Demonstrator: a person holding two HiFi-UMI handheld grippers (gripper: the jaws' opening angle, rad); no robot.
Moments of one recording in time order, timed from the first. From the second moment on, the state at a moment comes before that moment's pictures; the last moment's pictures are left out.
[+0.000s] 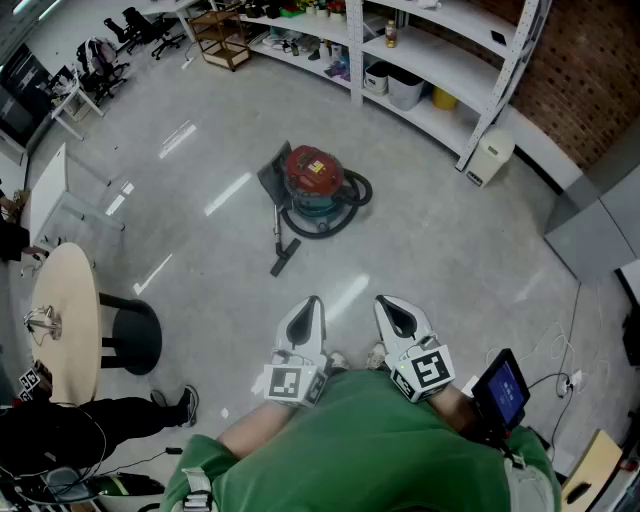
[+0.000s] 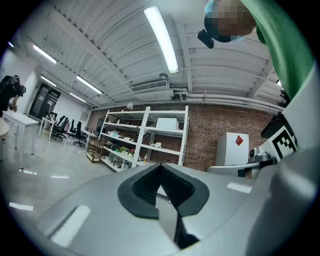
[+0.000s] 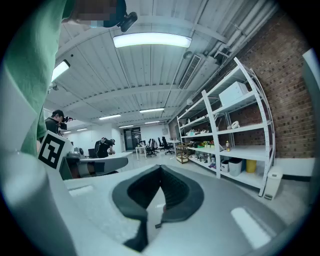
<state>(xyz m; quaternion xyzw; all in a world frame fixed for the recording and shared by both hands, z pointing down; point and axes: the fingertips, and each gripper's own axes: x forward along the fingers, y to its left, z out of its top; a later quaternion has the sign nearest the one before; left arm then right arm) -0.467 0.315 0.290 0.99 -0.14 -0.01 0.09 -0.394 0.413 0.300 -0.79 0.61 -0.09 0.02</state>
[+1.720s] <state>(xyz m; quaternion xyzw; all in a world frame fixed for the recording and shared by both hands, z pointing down) -0.385 0.363 0.296 0.99 -0.12 0.01 0.08 -0.311 0.469 0.310 -0.81 0.58 -0.09 0.04</state>
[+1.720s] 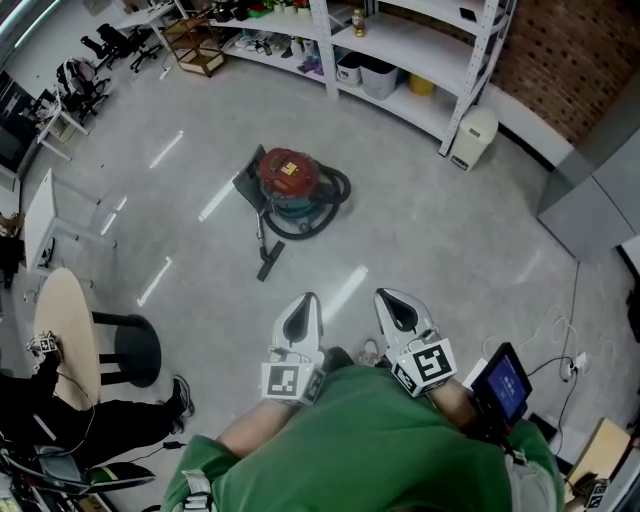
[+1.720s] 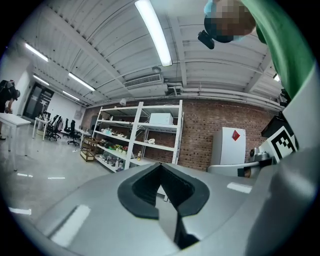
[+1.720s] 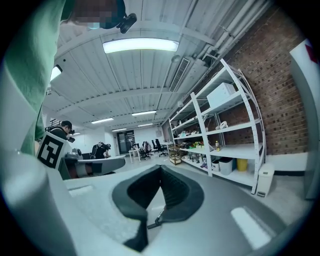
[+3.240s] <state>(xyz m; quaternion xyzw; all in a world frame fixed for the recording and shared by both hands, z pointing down) -0.139 0.268 0.311 0.99 -0.07 -0.01 0.12 -0.081 0.392 0.305 -0.85 0.53 -0.09 0.00</state>
